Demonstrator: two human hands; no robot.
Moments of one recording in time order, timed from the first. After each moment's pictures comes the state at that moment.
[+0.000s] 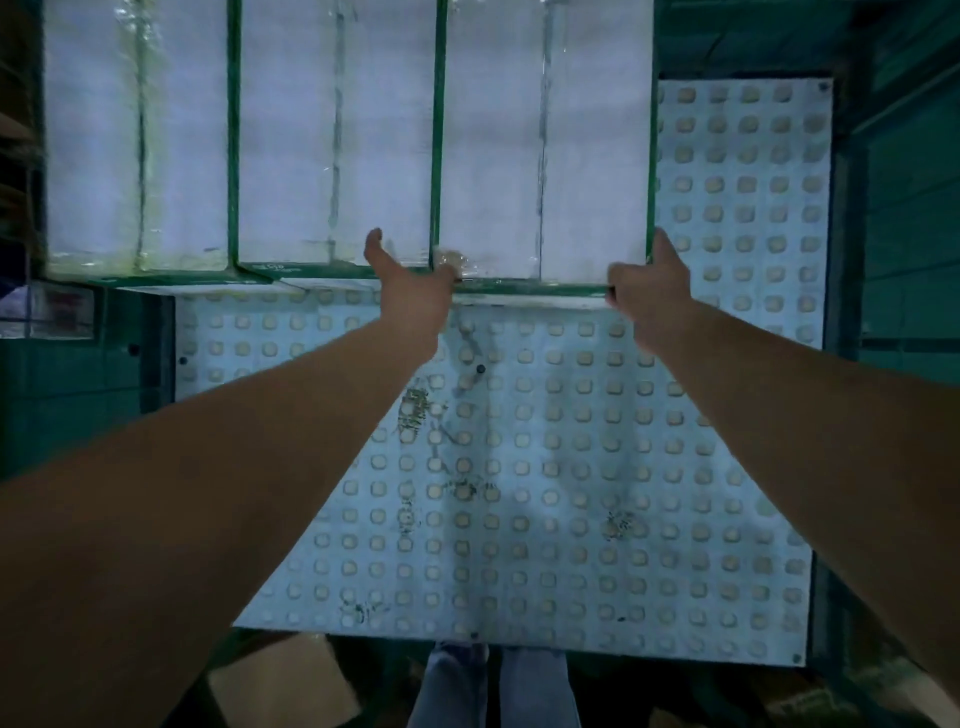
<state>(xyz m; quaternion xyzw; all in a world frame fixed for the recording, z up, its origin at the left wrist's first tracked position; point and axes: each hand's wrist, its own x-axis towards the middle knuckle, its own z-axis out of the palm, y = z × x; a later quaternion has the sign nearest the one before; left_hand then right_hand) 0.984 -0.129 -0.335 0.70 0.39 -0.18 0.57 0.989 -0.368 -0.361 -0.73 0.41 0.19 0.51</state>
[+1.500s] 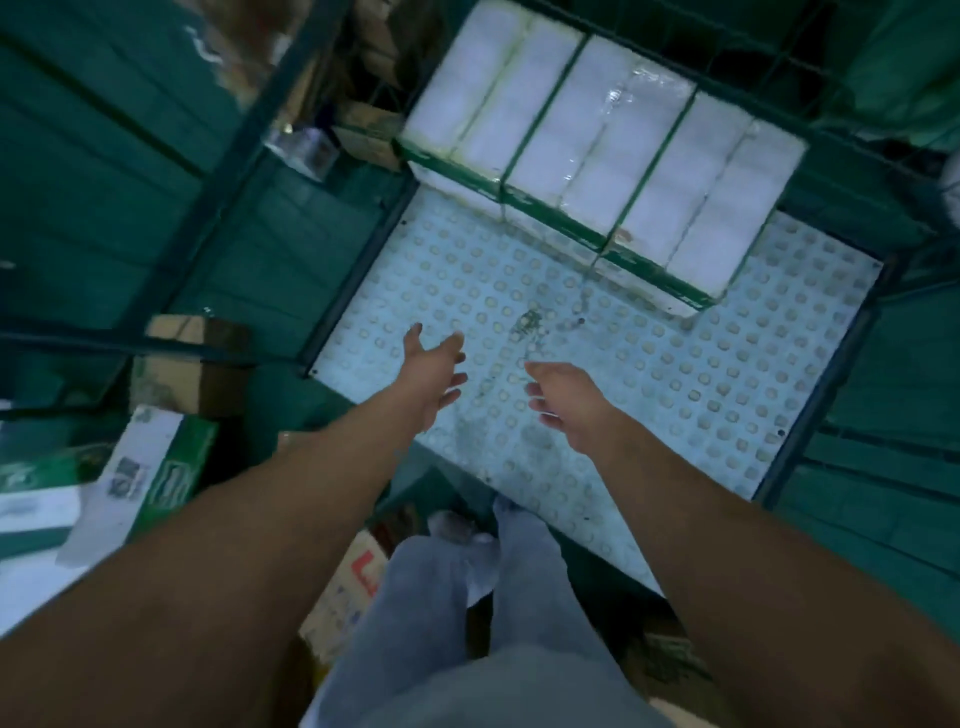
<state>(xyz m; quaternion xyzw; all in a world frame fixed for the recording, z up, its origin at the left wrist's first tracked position) 0.660 -0.025 -0.029 0.51 0.55 -0.18 0.64 0.721 -0.185 -0.034 -0.69 0.25 0.53 0.43</state>
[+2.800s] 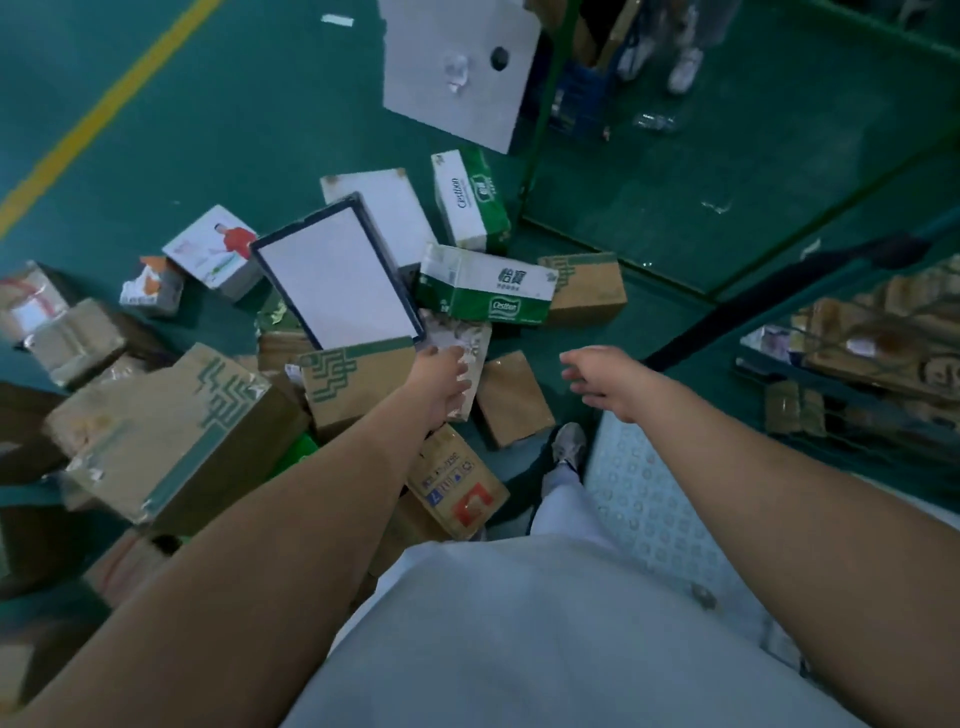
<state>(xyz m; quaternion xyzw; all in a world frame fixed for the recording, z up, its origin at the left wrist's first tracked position) 0.058 0.094 0.110 0.02 0.70 0.33 0.63 0.259 0.152 0.164 -0.71 -0.39 0.58 0.01</state>
